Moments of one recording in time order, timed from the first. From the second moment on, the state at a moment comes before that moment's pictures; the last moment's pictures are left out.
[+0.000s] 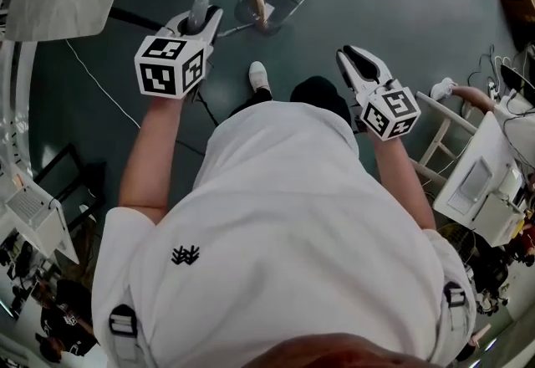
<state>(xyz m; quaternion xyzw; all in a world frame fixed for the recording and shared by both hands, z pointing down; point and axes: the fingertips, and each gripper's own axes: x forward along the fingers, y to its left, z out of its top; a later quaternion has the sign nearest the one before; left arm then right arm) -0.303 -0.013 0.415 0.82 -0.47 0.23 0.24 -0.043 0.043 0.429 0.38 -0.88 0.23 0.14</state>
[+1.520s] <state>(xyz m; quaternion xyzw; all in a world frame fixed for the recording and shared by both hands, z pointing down) -0.130 -0.318 0.484 0.78 -0.49 0.36 0.17 0.159 -0.216 0.449 0.39 -0.88 0.27 0.10</state>
